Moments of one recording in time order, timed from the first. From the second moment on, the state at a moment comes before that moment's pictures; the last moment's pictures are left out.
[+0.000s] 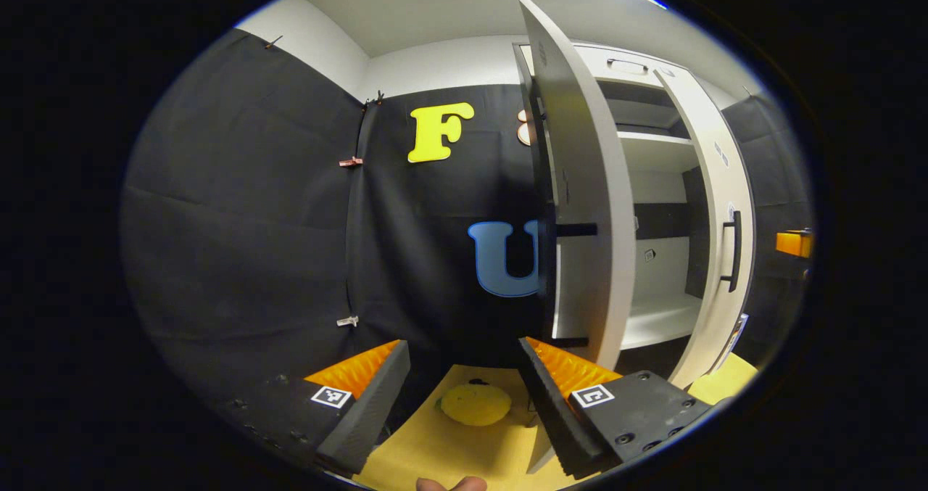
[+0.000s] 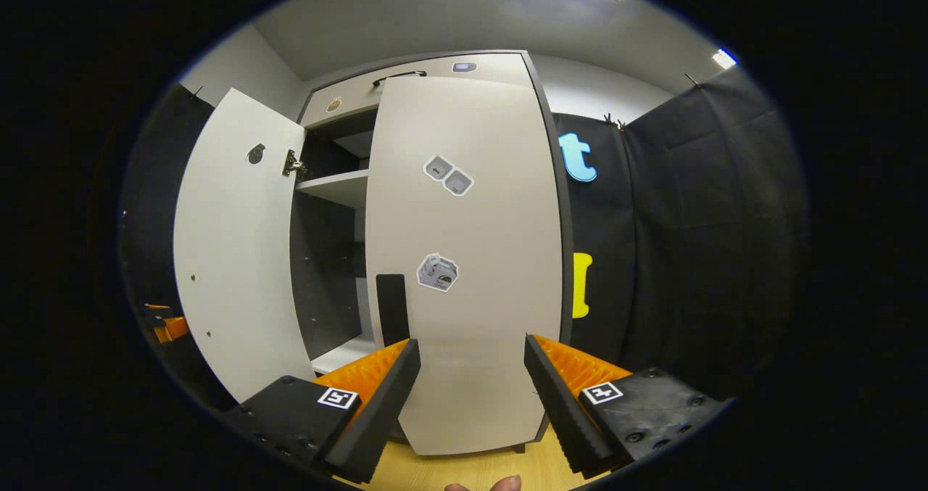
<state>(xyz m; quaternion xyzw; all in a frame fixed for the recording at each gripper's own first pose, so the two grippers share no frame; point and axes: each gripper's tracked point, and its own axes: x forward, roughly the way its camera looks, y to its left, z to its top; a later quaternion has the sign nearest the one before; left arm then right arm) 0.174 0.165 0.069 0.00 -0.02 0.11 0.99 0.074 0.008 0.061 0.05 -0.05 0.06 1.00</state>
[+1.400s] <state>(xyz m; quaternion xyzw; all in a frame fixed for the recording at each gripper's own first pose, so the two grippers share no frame) 0.224 0.006 0.075 -0.02 -0.02 -0.02 1.00 0.045 -0.068 0.049 0.05 -0.03 0.03 1.00</state>
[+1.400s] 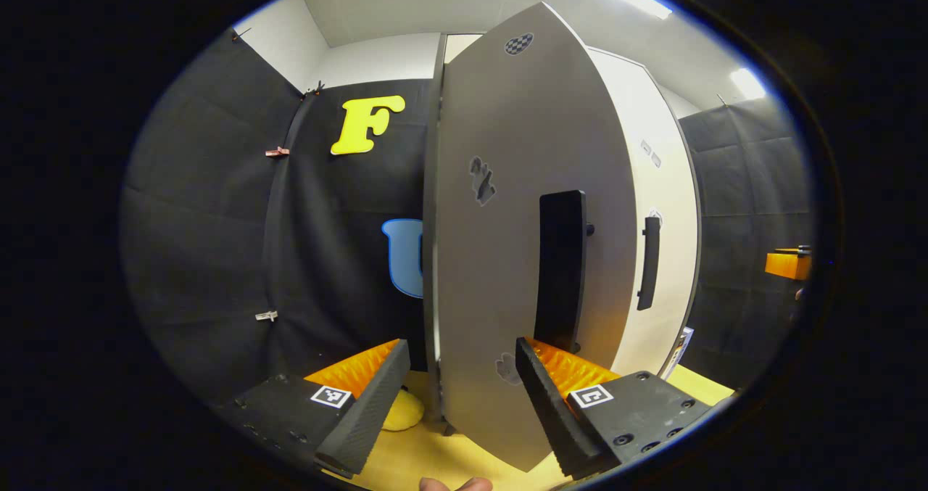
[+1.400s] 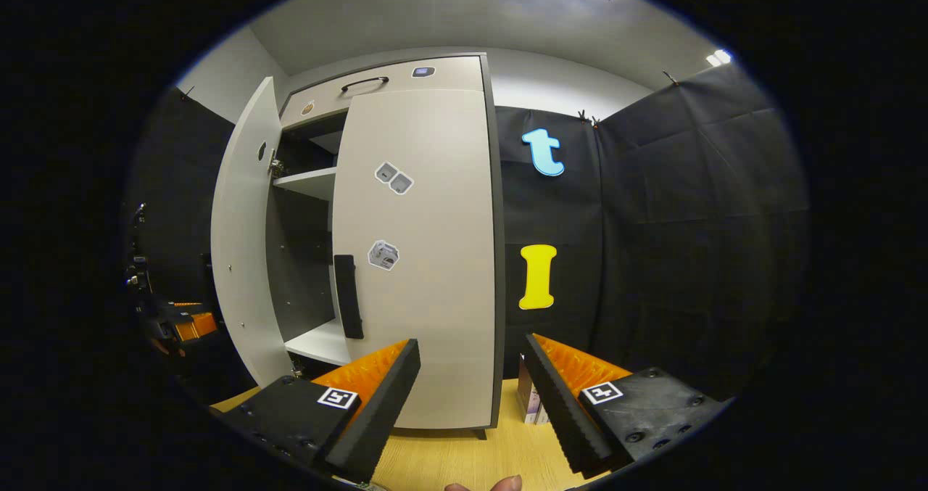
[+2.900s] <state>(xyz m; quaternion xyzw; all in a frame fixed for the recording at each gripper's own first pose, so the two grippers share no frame) 0.319 -0.093 0.085 -0.03 -0.01 -0.03 1.00 0.052 -0.095 0.057 0.05 -0.03 0.03 1.00</state>
